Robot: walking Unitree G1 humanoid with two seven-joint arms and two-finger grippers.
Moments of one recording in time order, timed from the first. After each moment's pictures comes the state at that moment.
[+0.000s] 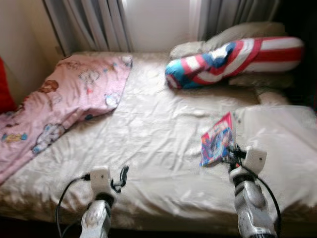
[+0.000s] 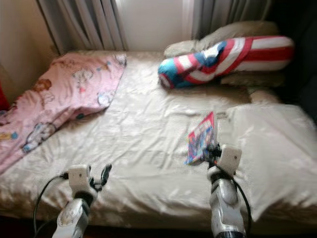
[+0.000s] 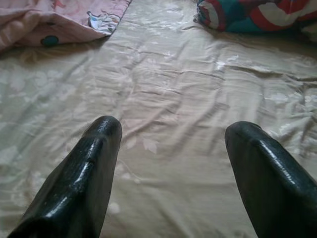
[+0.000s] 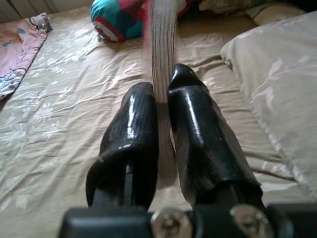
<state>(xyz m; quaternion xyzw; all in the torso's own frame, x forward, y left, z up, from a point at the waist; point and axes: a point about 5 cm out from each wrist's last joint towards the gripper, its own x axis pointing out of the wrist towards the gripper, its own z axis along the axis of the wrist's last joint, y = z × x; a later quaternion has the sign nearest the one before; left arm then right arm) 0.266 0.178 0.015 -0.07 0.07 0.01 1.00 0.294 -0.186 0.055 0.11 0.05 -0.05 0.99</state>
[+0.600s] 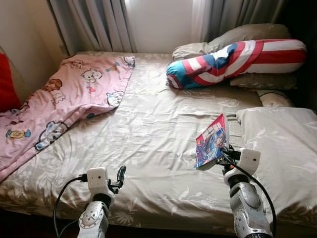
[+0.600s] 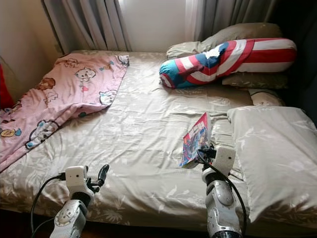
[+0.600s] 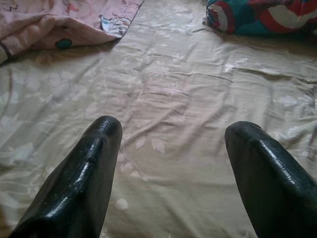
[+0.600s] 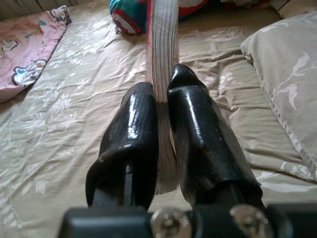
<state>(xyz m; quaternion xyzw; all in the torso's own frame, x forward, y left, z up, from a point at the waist) 0.265 0.182 0.015 -0.06 0.07 0.01 1.00 0.294 -0.178 0.053 0.11 0.06 -0.03 0.99</state>
